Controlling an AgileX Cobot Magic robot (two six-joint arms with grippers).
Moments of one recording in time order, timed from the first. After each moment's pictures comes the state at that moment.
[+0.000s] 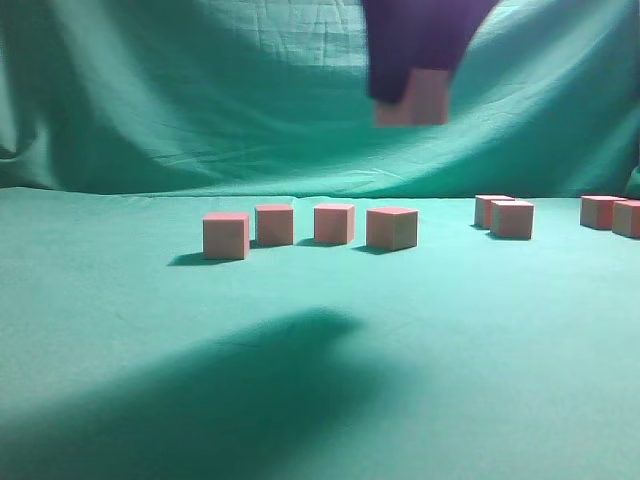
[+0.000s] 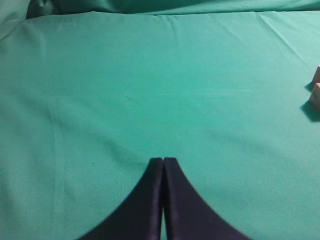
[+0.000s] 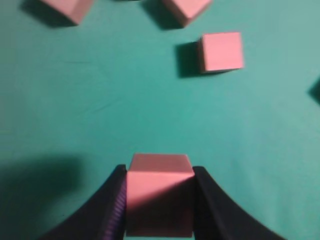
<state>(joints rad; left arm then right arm) -0.02 -0.01 0.02 0.02 0.35 0.01 0.71 1.72 -1.36 -0.08 1.03 0.02</state>
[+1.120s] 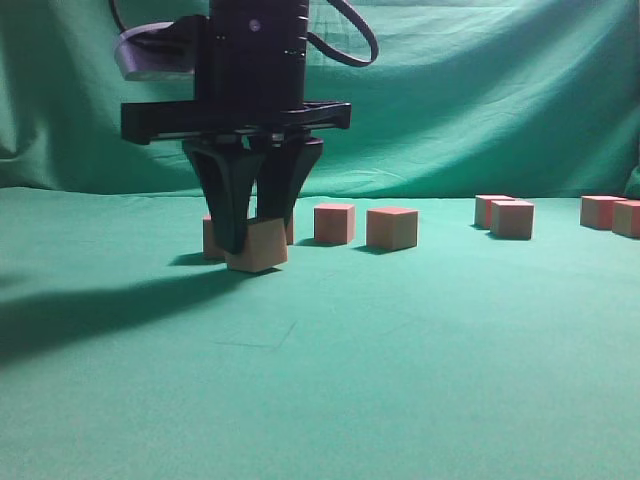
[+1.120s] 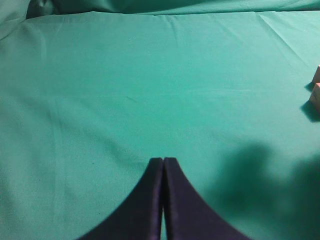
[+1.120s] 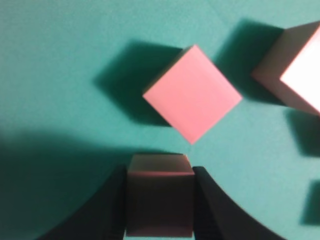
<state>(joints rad) -0.02 -0.01 0.02 0.02 0.35 0.01 0.82 2.18 -1.75 -0.09 1.05 -0.01</state>
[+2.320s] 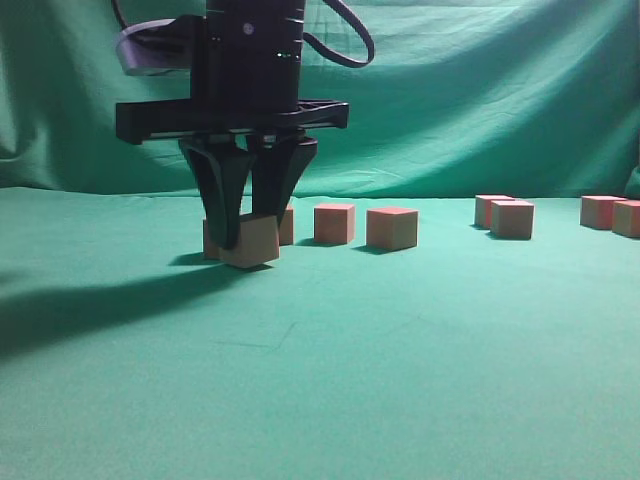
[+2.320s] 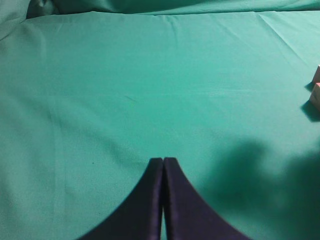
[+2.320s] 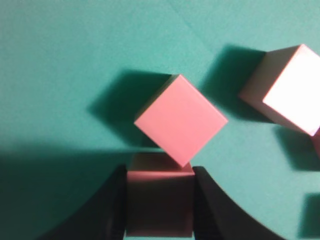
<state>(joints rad) -0.02 -0.01 0.02 0.02 0.35 0.01 0.82 2.18 -1.75 -0.11 1.00 0.04</state>
